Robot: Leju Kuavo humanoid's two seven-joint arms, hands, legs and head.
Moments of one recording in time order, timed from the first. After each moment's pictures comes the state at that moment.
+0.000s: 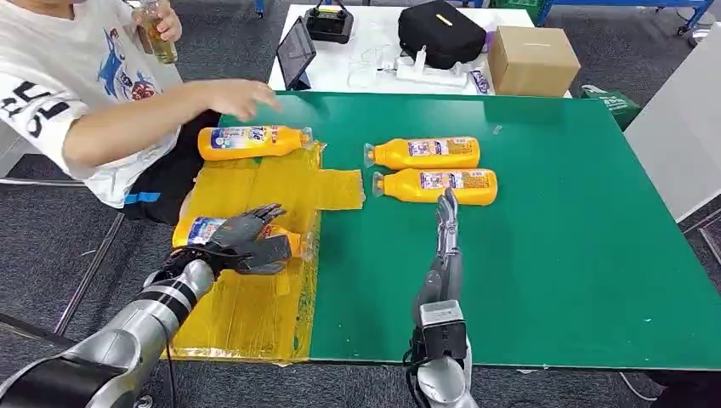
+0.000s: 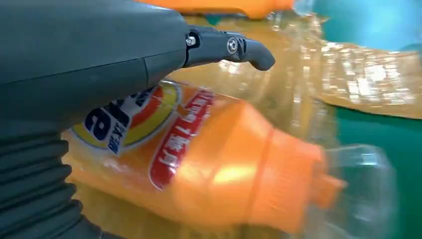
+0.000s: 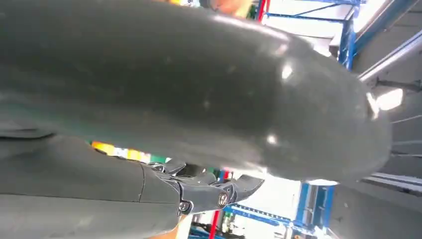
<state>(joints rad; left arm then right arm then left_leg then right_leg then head) -0.73 -0.03 -0.26 -0.44 -0.99 -0.03 -0.37 0.00 0.22 0.37 -1.52 0.26 -0.50 -0.70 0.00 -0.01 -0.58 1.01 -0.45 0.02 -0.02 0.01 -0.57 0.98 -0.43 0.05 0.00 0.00</state>
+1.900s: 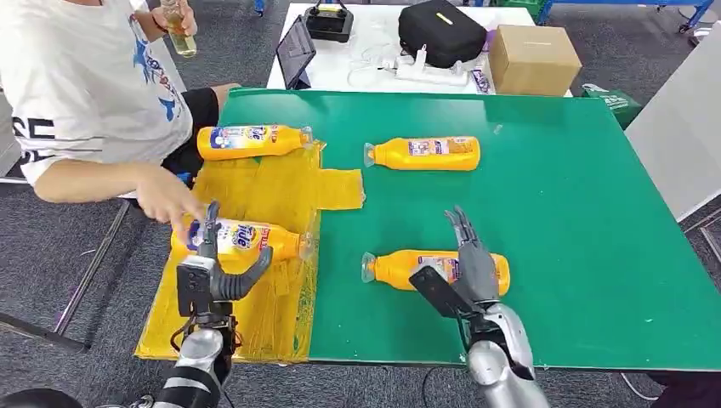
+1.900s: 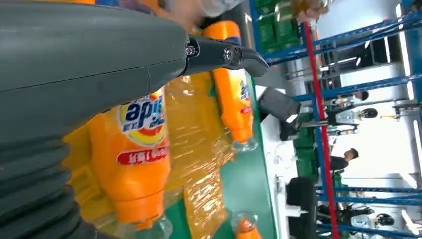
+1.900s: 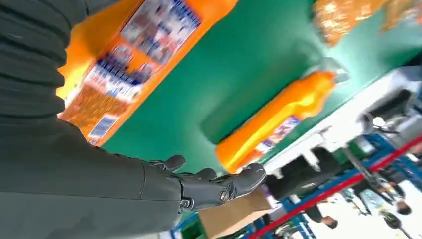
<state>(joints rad) -0.20 -0.23 -0.02 -1.10 -0.24 0.29 -0.60 -0.07 -0.02 0.23 -1.42 0.79 -0.29 -0.18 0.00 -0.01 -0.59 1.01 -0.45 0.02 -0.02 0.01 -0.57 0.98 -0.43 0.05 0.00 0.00</state>
